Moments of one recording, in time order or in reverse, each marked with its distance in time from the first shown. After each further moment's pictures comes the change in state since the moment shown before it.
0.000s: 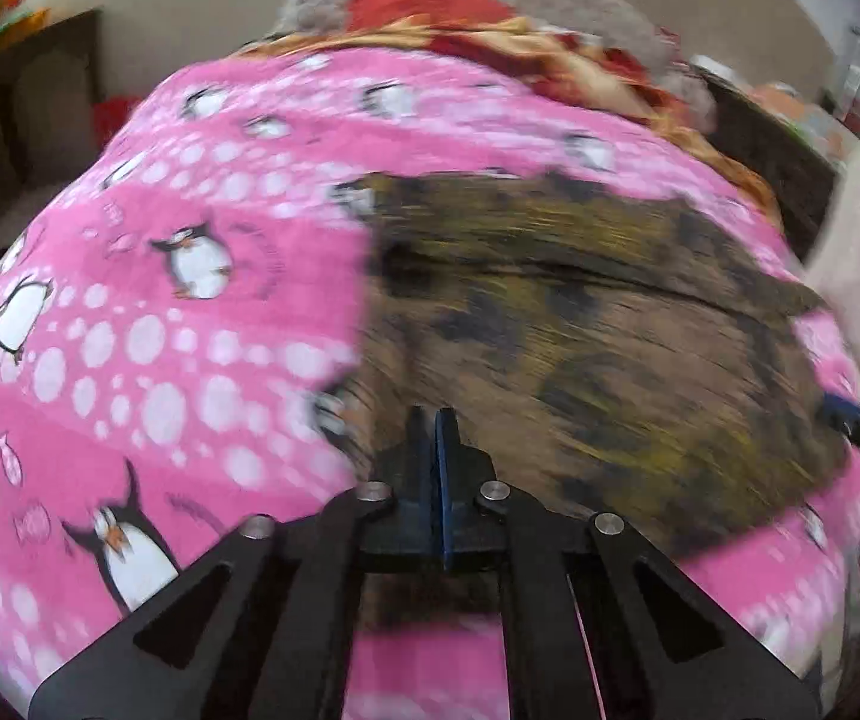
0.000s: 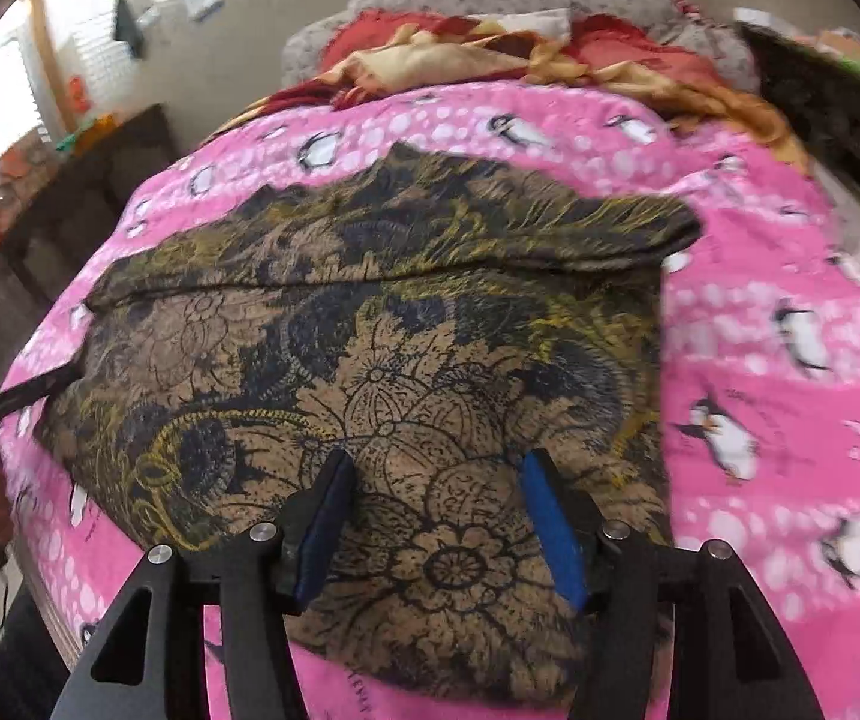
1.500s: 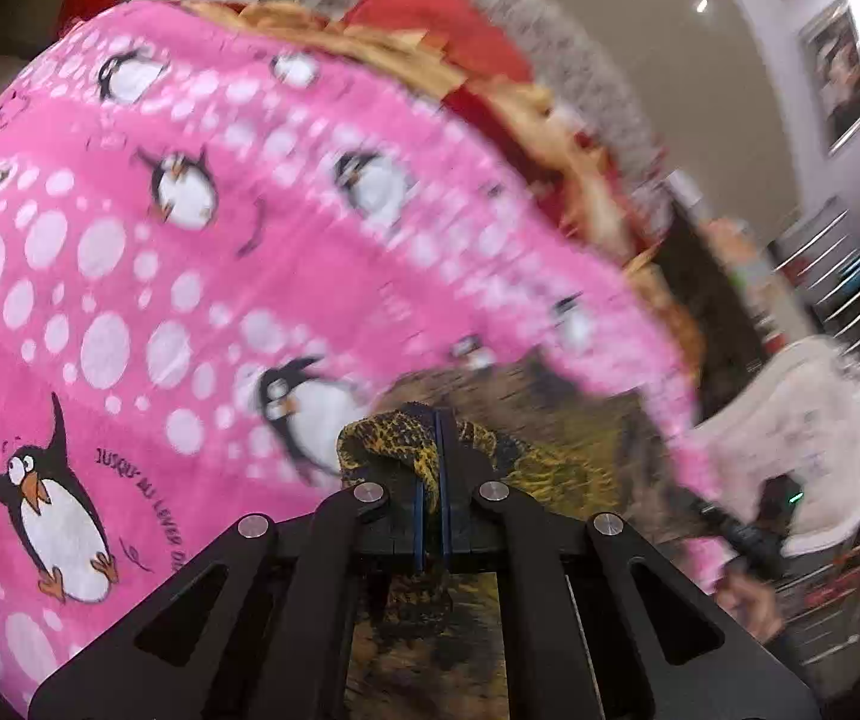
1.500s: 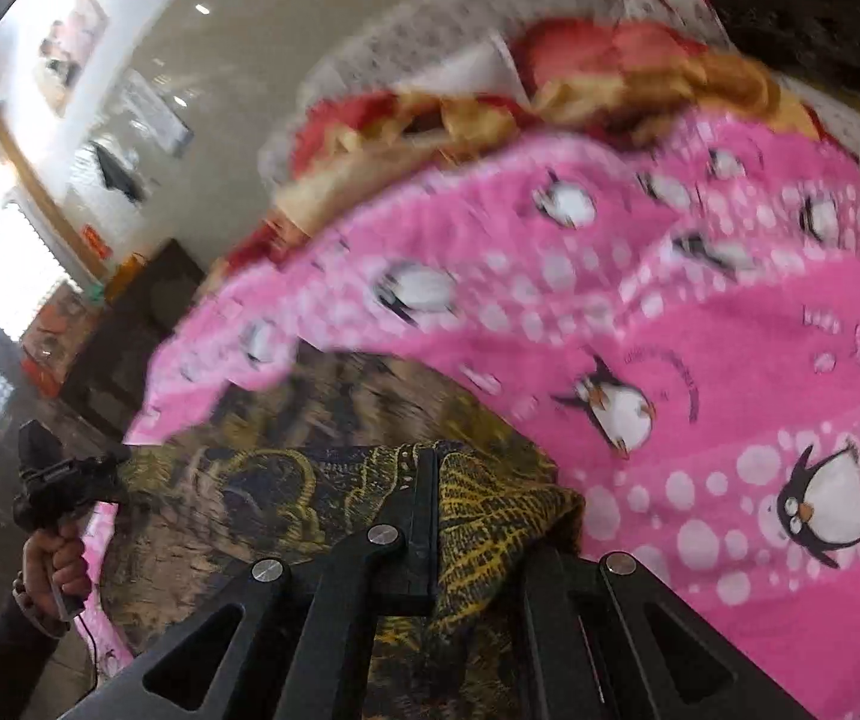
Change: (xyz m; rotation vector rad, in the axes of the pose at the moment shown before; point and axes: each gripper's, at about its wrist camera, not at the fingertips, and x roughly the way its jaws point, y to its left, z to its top) left arm 0.090 0.066 0.118 -0.309 0.030 -0.275; right arm 0.078 -0.124 0.100 0.273 -0.015 0.242
